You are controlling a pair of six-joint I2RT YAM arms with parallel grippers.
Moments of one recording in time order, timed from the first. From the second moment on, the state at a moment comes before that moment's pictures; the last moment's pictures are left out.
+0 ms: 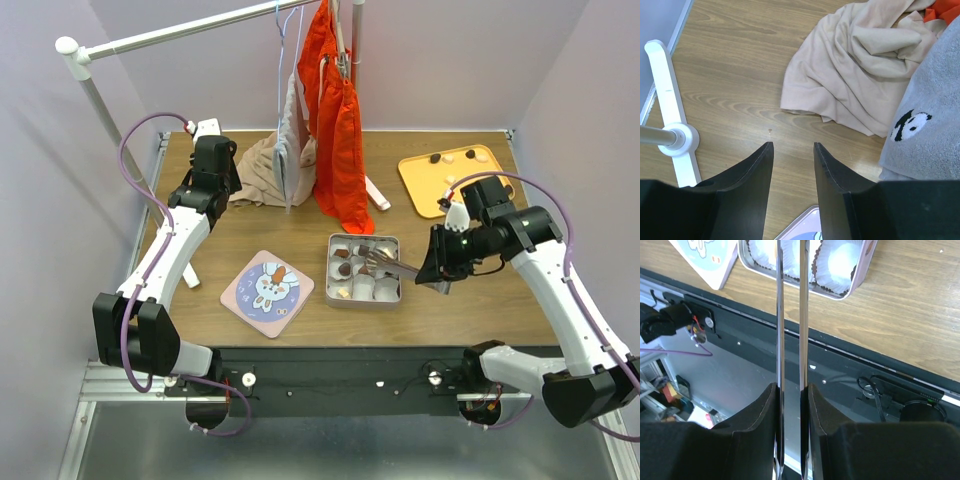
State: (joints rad) left arm -0.20 1.39 1.23 -0.38 -0.34 -0.30; right arm 0.31 1.13 1.26 -1.31 -0.44 0.34
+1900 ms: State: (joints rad) left arm -0.18 1.40 1.23 -0.38 -0.34 -0.30; right arm 0.42 1.25 1.51 -1.28 0.03 0.43
